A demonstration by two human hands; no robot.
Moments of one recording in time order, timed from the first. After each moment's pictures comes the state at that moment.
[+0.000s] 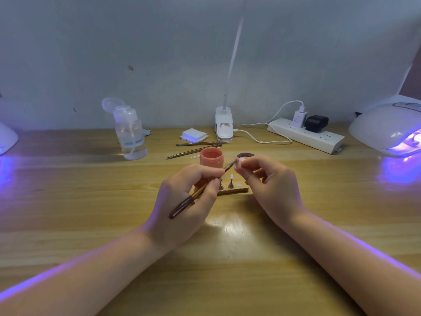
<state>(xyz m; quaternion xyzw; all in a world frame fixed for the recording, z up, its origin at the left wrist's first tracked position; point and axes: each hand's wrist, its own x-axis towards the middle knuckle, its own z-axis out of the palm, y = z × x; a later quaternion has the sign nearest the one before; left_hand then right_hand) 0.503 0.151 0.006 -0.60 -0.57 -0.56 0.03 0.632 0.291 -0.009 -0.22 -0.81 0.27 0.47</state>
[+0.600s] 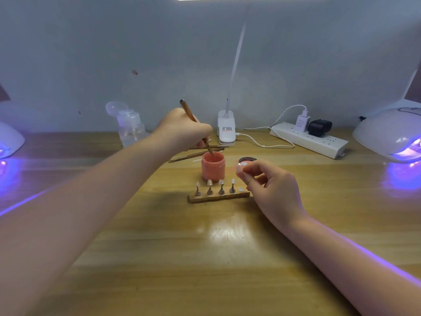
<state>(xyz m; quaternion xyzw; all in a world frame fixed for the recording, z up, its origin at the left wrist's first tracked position) 0.447 0.229 0.093 -0.41 -0.79 -0.43 -0.13 0.631 0.292 -0.008 -0.26 -0.81 0.29 0.45</state>
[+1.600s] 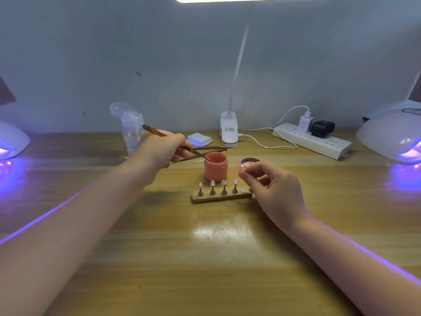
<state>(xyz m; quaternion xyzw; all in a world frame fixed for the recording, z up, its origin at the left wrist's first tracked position) 0.422 0.199 0.061 -0.32 -0.76 -0.54 -0.20 0.632 0.292 -0.006 -0.27 -0.81 0.29 0.43</state>
